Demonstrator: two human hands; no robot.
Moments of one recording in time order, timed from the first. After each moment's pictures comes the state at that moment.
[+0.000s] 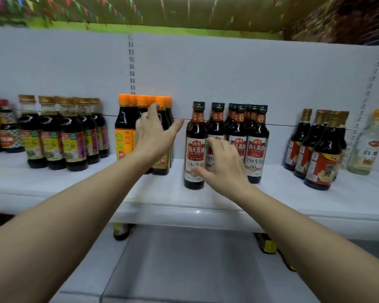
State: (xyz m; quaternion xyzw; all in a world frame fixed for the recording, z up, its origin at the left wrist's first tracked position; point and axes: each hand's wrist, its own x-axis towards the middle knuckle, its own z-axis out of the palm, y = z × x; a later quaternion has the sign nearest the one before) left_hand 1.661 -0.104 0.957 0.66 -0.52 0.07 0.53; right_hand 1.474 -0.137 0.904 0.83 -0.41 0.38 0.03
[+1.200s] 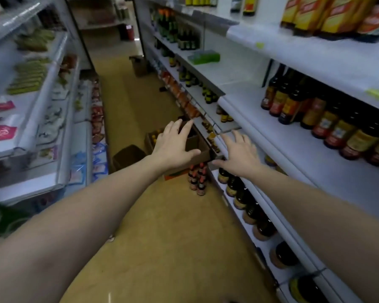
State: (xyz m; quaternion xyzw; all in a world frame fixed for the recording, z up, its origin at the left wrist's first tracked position) left_hand 2.034 0.475 0.689 0.97 -0.18 0.00 0.14; right_hand 2.000 0.265 0.668 0.99 -0.01 -0.02 -0.11
